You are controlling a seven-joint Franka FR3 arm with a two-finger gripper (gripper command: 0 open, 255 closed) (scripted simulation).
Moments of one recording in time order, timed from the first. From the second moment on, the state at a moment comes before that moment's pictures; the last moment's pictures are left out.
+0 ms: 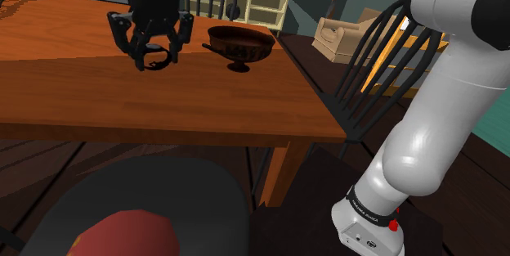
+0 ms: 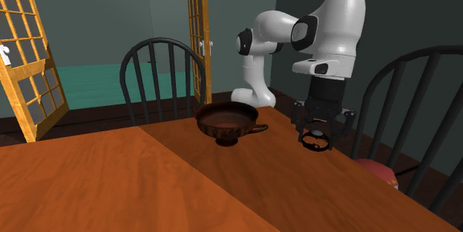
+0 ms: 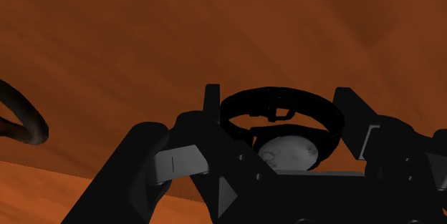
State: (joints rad) arm 0.06 0.06 0.68 -1.62 -0.19 1.79 0.72
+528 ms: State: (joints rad) arm 0.07 0.09 0.69 -1.47 -0.20 1.67 0.71
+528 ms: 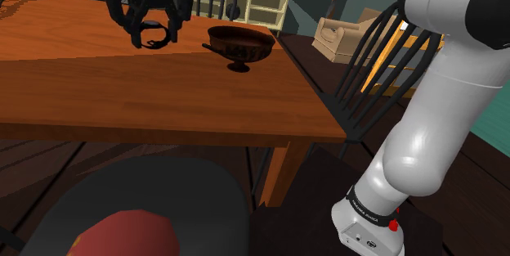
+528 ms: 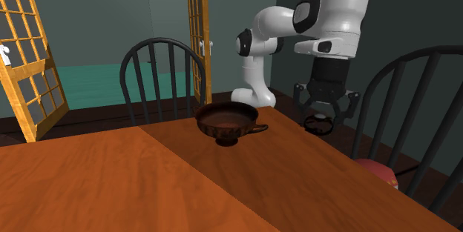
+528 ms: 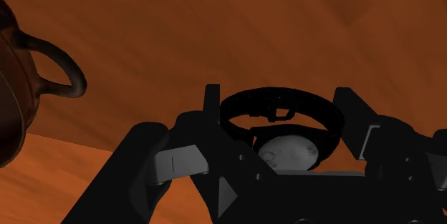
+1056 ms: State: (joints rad) arm 0.10 0.15 0.70 -1.30 -0.25 1.54 0.72
